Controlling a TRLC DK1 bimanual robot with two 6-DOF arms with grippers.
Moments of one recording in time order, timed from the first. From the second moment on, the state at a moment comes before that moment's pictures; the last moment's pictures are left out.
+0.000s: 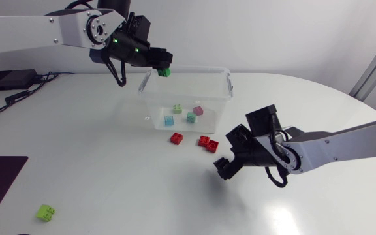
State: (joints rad) left arm -0.34 1.95 1.69 -0.37 0.22 0.00; right arm 0.42 1.71 0.67 0.13 -0.12 -0.24
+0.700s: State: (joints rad) left arm -0.34 1.64 1.41 -0.26 0.19 0.01; right arm 0.37 1.91 0.82 0.19 -0.17 -0.29
